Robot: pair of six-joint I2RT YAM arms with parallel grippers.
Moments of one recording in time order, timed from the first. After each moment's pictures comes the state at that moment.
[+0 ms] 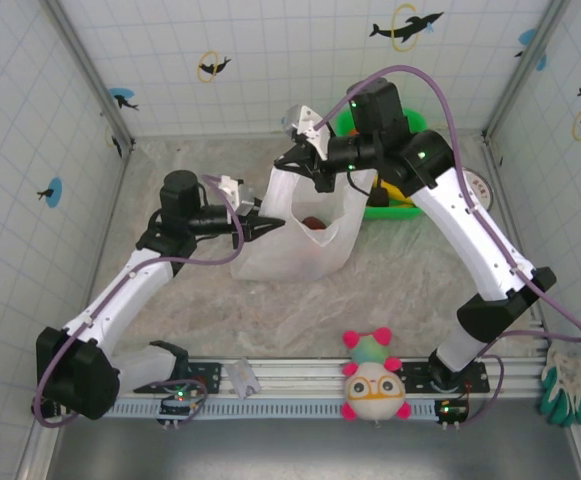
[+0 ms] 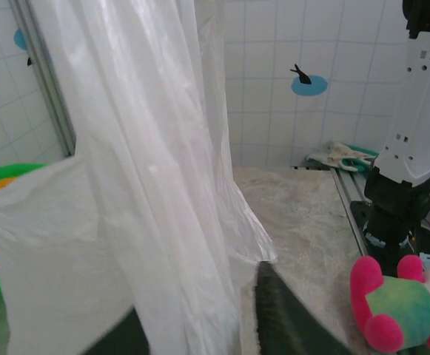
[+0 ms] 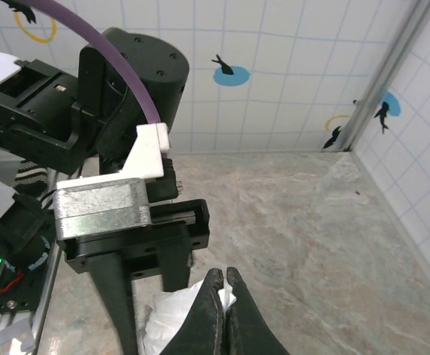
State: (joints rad) left arm -0.38 1.17 0.89 0.02 1.10 0.28; right arm 0.70 1.64 2.05 -0.87 -0.65 -0.44
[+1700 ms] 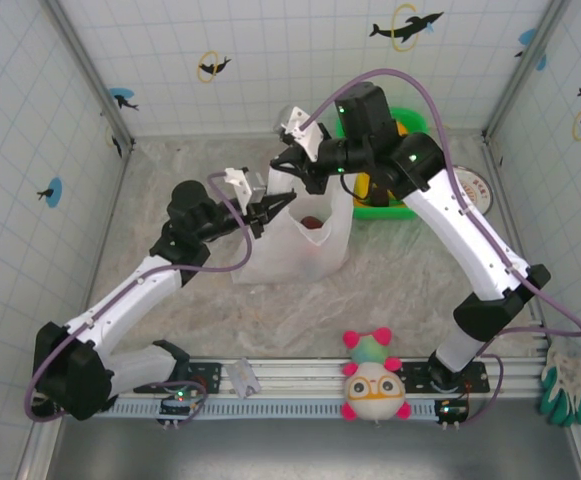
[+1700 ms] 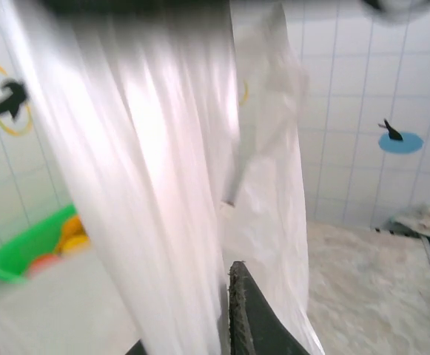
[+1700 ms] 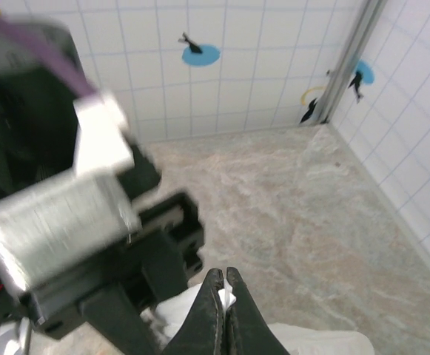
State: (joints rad) left arm -0.54 1.17 0.83 0.33 0.72 0.06; right arm 0.74 1.66 2.09 -0.88 -0.50 -0.37
